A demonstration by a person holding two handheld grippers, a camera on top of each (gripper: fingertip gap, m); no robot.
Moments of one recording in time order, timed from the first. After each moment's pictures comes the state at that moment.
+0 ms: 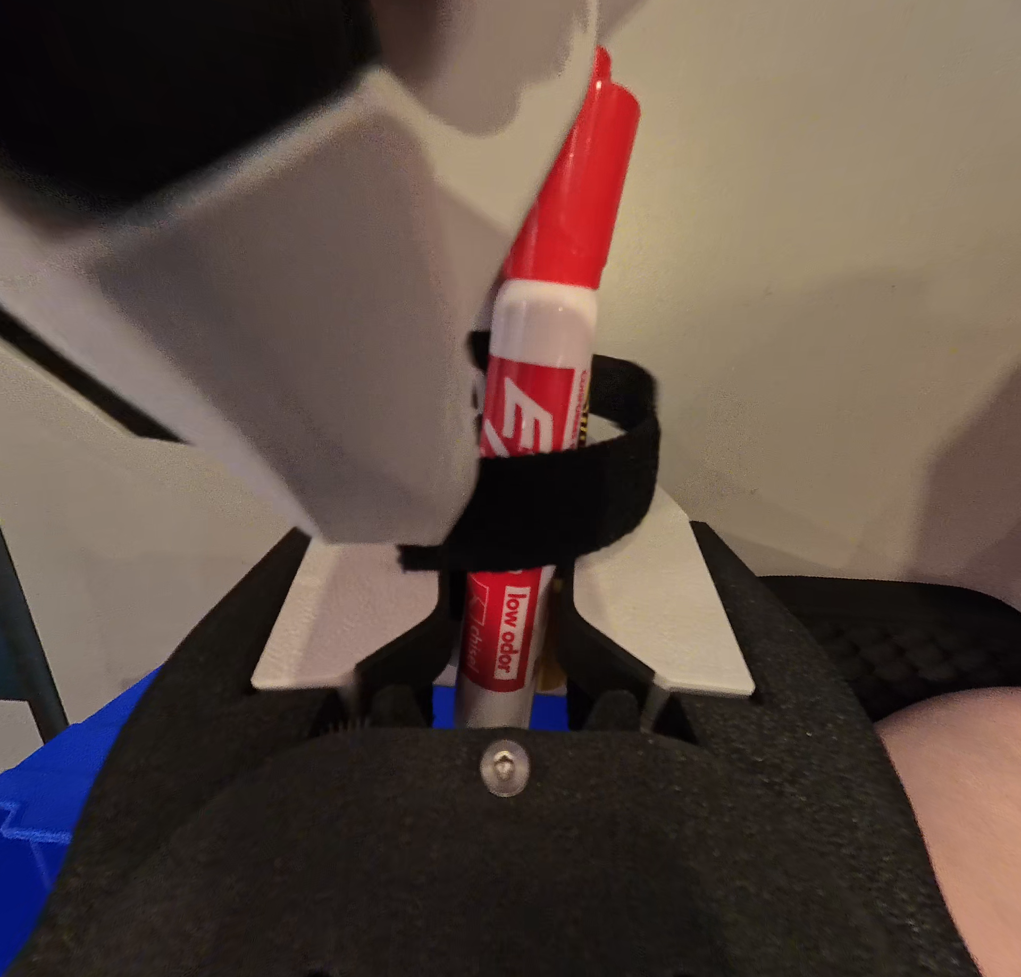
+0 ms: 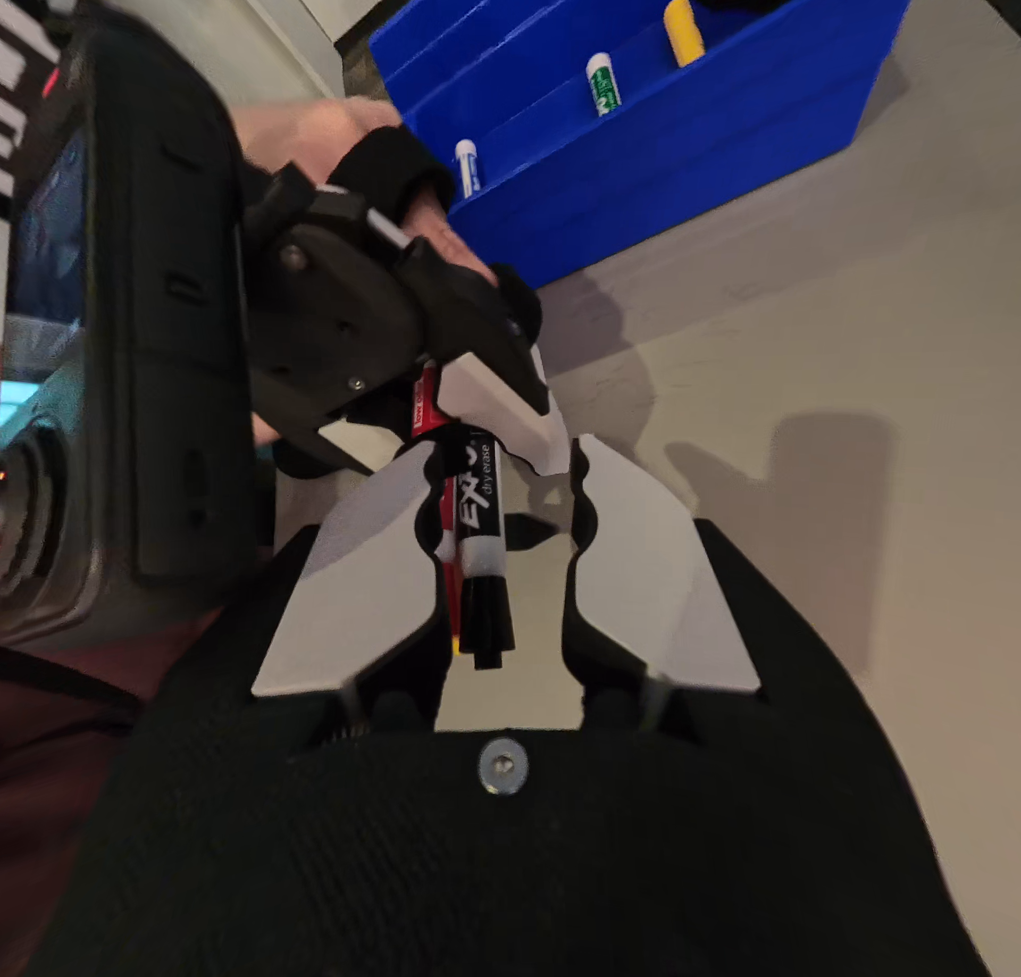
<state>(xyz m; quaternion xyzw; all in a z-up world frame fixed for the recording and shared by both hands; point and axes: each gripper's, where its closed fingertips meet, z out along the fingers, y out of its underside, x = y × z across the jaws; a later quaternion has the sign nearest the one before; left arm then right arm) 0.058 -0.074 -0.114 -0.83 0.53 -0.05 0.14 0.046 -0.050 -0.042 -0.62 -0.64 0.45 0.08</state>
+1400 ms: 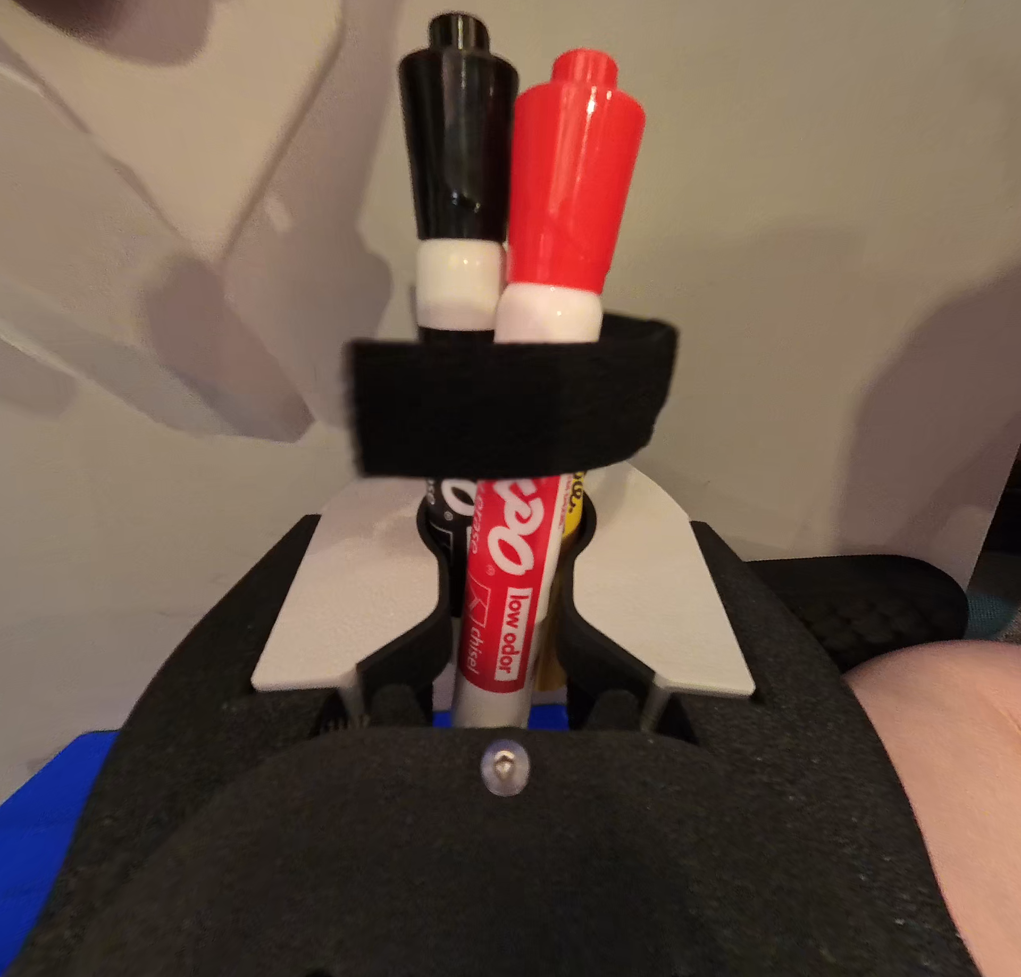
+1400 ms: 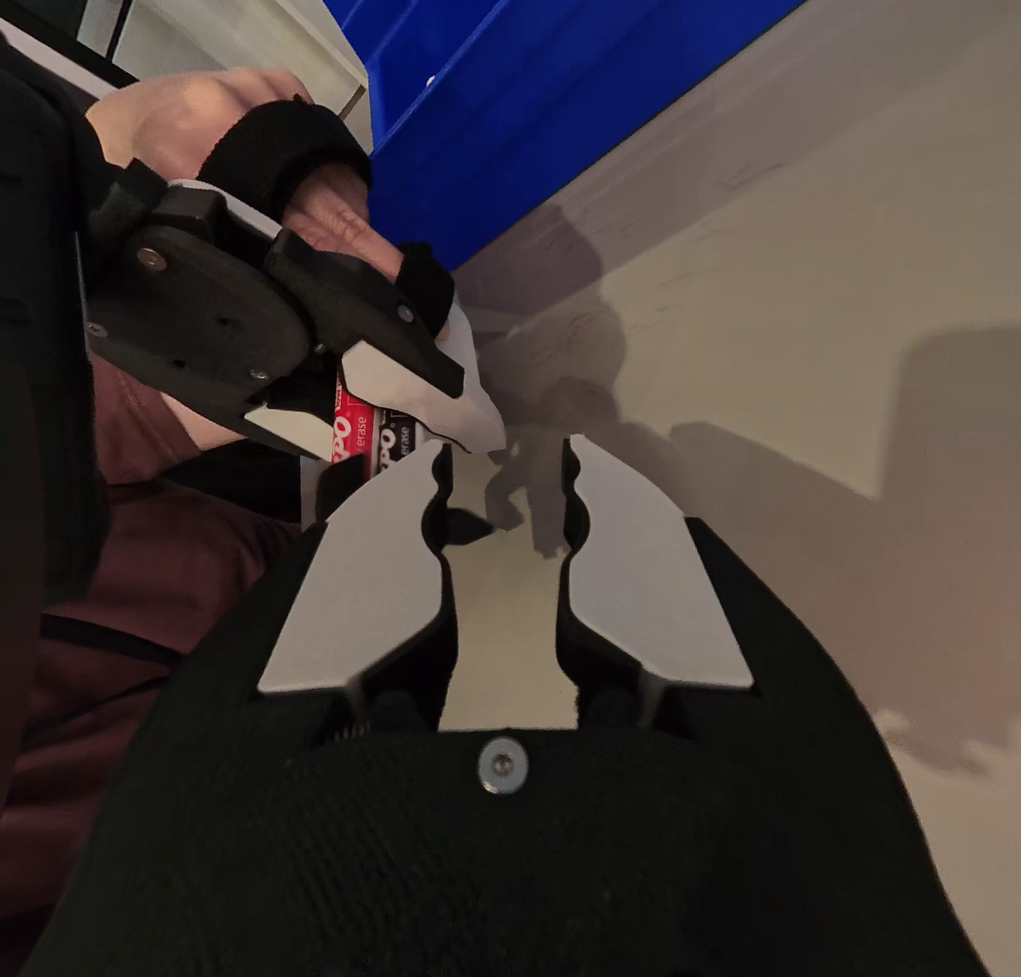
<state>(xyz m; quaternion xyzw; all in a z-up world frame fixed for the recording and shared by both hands) 0.067 -0.090 -0.126 -0.83 0.54 -0.09 0.08 0.058 -0.026 -0.081 -0.64 -0.61 0.46 -0.01</state>
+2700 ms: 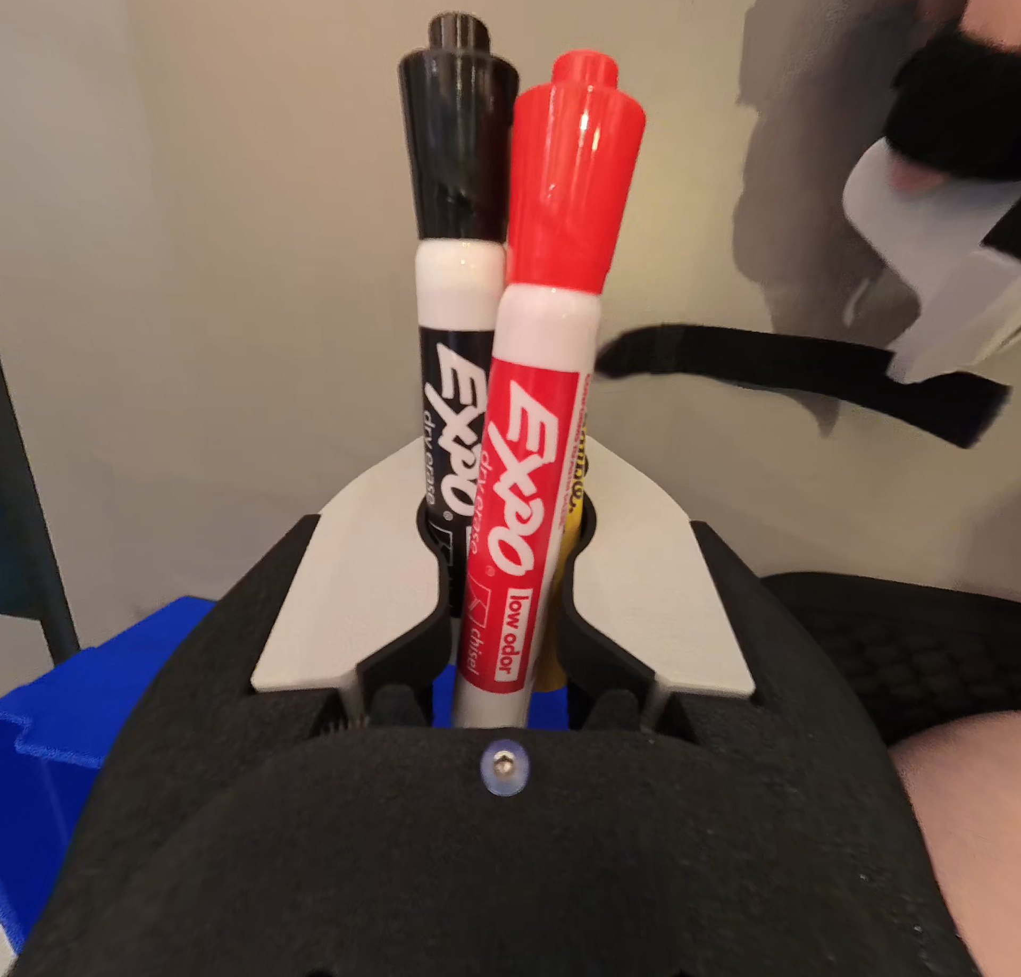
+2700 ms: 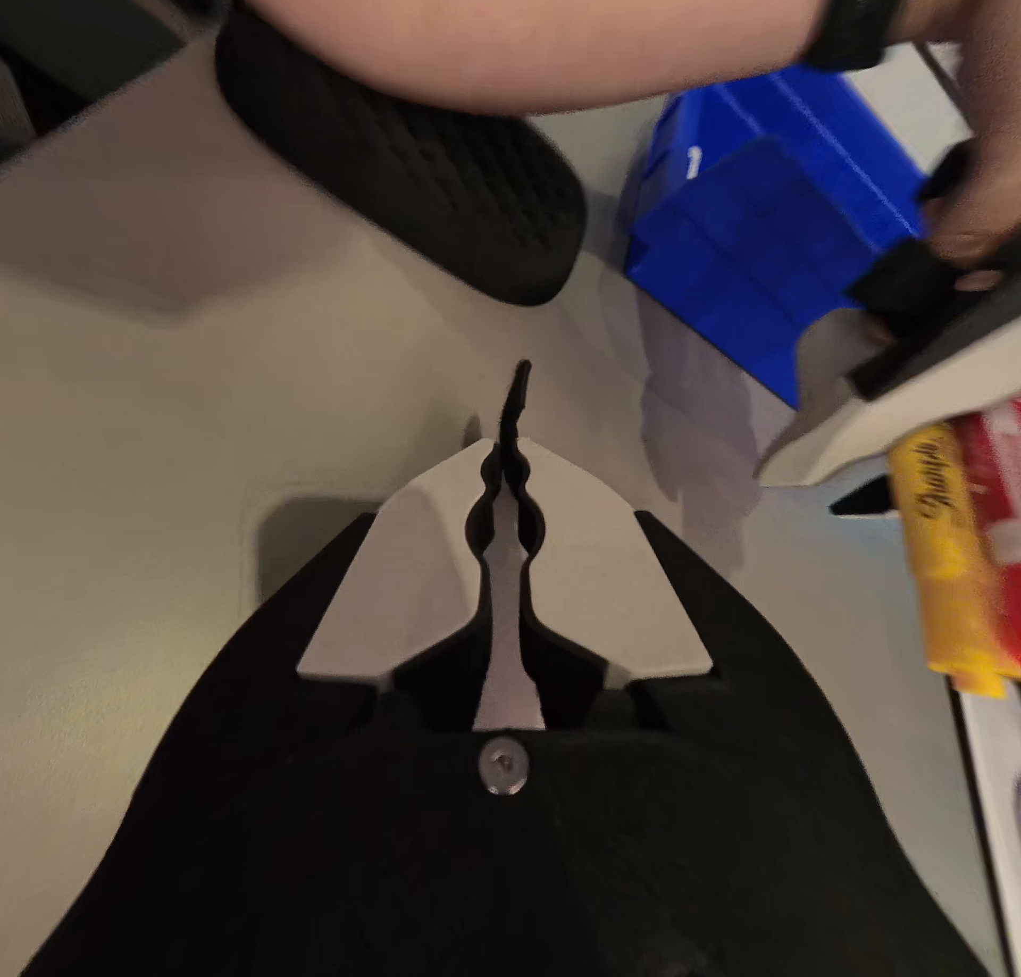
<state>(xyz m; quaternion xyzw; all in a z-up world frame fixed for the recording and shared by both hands) 0.029 -0.061 -0.121 -0.86 0.50 -0.01 0.13 0.106 -0.169 -0.140 -0.25 -0.84 0.31 0.38</state>
